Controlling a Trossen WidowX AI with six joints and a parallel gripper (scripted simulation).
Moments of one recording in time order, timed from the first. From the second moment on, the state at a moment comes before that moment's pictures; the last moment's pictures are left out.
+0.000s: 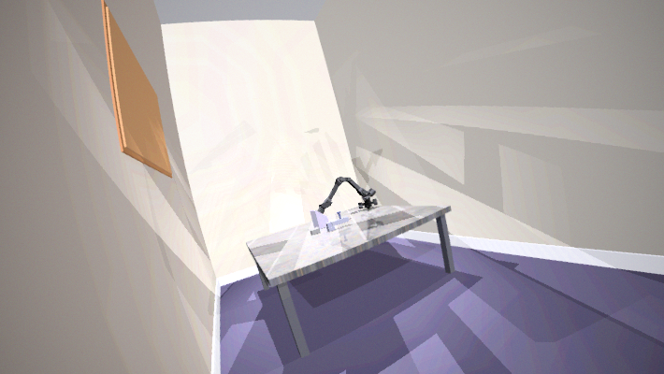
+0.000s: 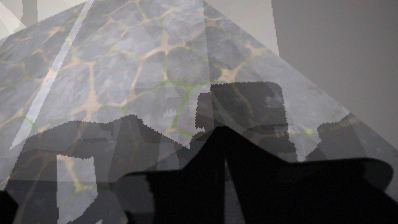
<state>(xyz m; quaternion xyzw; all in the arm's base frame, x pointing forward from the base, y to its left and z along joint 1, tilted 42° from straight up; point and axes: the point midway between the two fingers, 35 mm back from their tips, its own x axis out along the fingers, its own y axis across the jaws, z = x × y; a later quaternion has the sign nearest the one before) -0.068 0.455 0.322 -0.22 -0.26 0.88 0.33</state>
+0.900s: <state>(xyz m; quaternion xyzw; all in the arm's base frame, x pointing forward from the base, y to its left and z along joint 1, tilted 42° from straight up) 0.275 0.325 0.210 -0.16 0.24 0.66 0.69</state>
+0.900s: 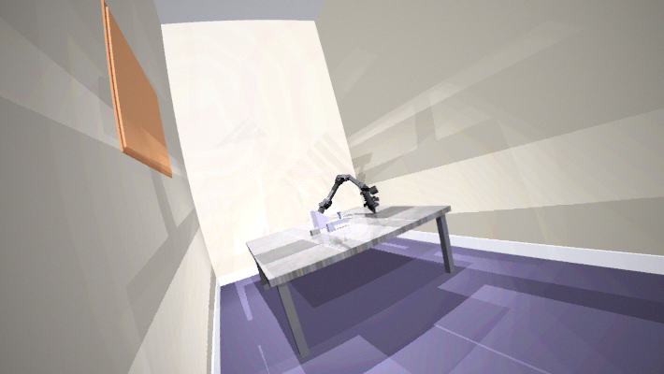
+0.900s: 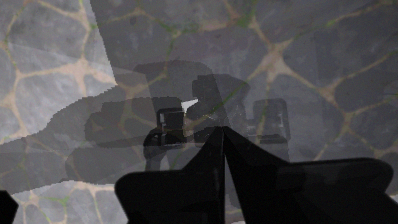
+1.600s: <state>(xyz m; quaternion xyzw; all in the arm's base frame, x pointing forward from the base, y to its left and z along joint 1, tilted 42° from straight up) 0.300 0.021 0.082 0.20 0.64 0.28 0.68</state>
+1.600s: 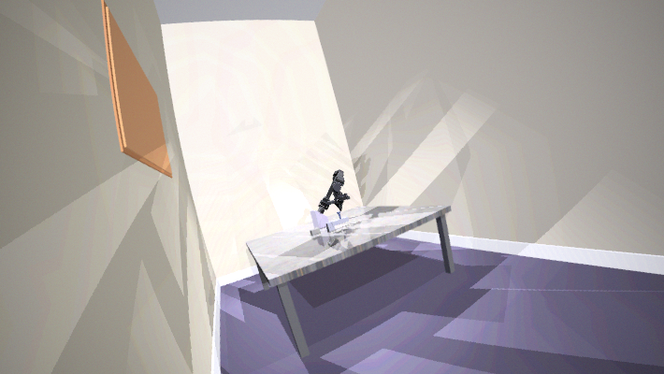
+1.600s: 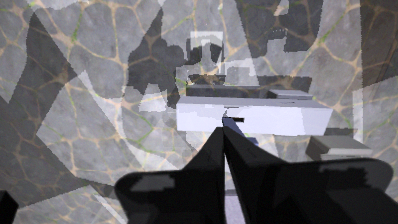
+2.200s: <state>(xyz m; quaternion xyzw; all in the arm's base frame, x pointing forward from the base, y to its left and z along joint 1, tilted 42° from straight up) 0.284 0.006 0.070 0.25 0.66 0.25 0.66</state>
